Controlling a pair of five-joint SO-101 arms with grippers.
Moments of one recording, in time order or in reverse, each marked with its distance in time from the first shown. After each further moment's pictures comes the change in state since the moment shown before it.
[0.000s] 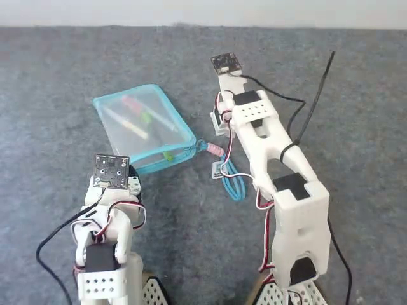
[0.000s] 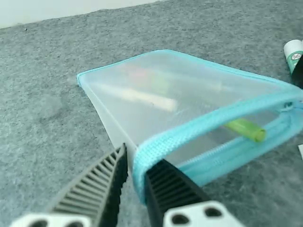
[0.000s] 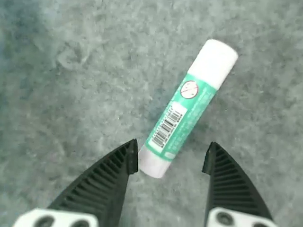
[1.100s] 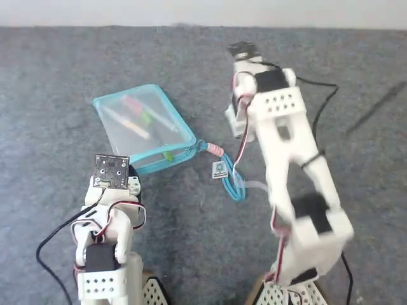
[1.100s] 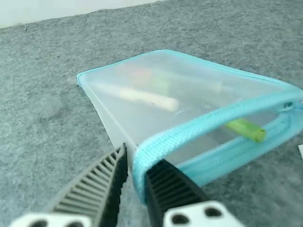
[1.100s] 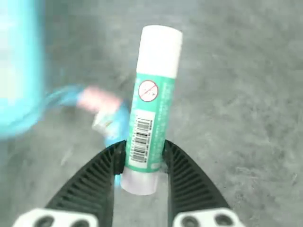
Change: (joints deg) left arm 0.0 0.0 0.0 0.0 0.0; right arm -1.1 -25.7 -3.3 34.9 5.6
